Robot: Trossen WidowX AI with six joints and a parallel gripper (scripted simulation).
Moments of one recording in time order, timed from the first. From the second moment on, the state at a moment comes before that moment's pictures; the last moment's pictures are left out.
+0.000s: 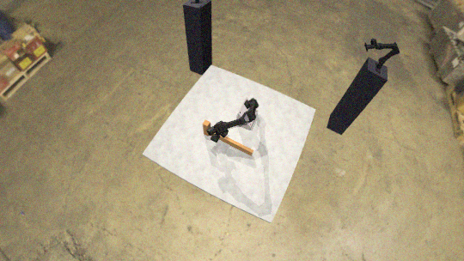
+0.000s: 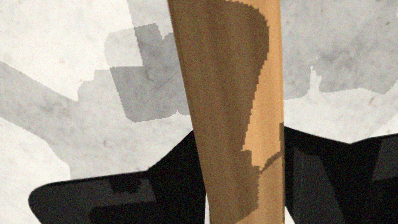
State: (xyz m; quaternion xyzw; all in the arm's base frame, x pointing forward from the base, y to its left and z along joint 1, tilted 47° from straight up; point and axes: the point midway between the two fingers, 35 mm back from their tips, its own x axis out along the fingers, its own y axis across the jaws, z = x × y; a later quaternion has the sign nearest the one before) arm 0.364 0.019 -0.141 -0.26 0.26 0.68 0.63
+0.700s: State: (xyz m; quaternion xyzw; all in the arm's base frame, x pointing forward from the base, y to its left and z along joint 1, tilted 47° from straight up) arm 0.363 0.017 -0.143 -0.26 0.26 0.68 0.63
